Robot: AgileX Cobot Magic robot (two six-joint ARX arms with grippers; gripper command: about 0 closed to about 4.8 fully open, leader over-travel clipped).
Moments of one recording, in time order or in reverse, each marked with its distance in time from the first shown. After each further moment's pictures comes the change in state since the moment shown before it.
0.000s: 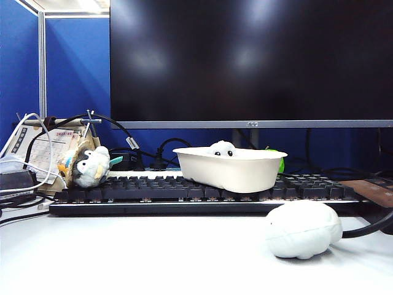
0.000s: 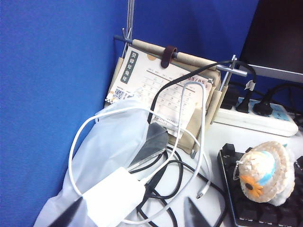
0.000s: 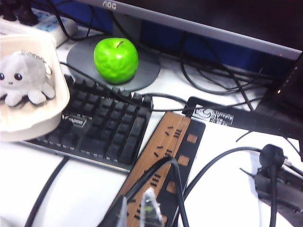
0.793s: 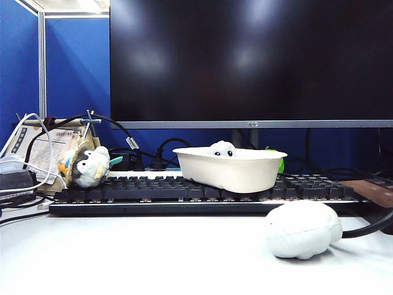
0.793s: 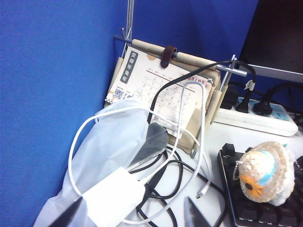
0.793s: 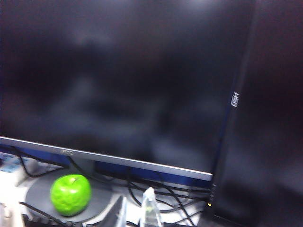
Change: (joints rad) left arm 0.000 0.000 0.000 0.000 0.000 0.000; right arm -0.185 -0.220 0.000 0.286 -0.082 -0.029
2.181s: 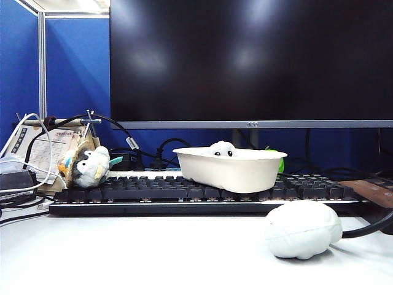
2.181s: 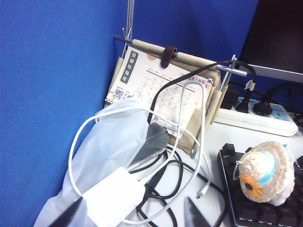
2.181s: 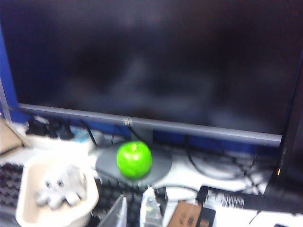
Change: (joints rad) left arm 0.000 0.000 0.000 0.000 0.000 0.000; right arm -0.165 -0.073 -0.065 -0.123 -0.341 0.172
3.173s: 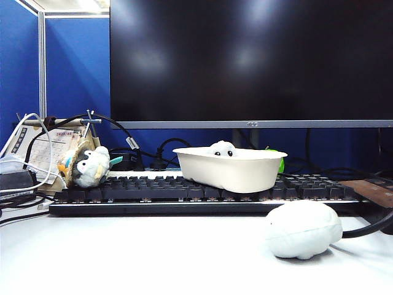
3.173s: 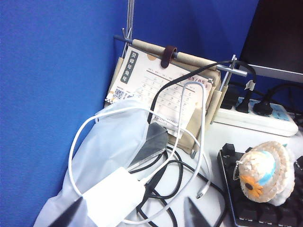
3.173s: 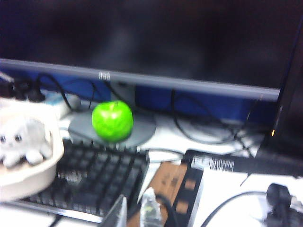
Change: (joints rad) left arm 0.000 0.000 0.000 0.000 0.000 0.000; right arm 0.000 -0.001 -0.279 0.207 0.050 -0.063
